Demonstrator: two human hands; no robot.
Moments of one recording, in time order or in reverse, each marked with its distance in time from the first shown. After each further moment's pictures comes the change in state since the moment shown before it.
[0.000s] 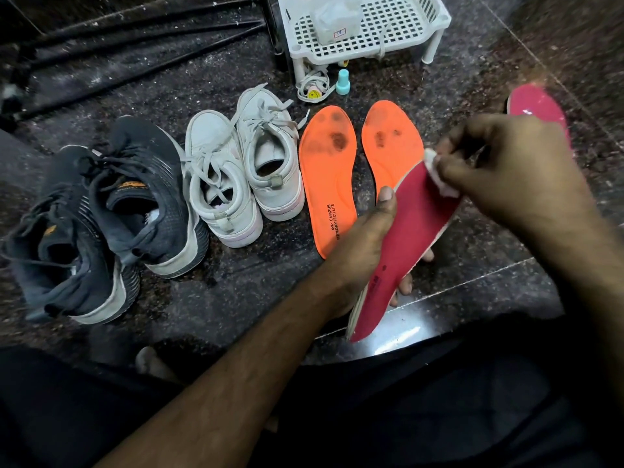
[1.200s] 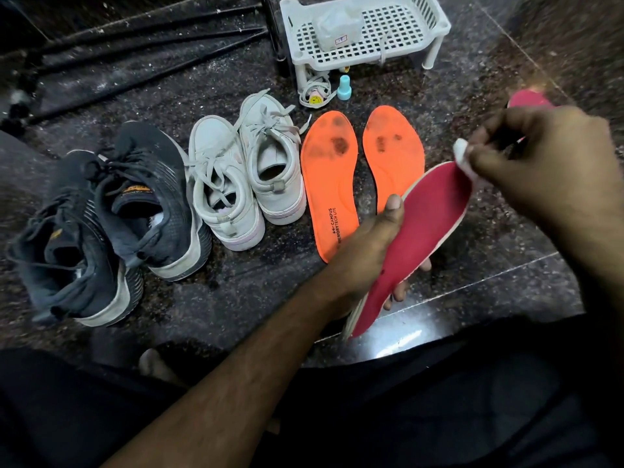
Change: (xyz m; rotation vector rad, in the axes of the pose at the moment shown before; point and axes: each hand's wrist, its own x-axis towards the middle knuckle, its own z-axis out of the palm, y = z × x) left_hand -0.004 0.004 -0.002 0.135 -0.065 0.017; right_hand 0.002 0.016 -0.014 -0.068 0.106 0.092
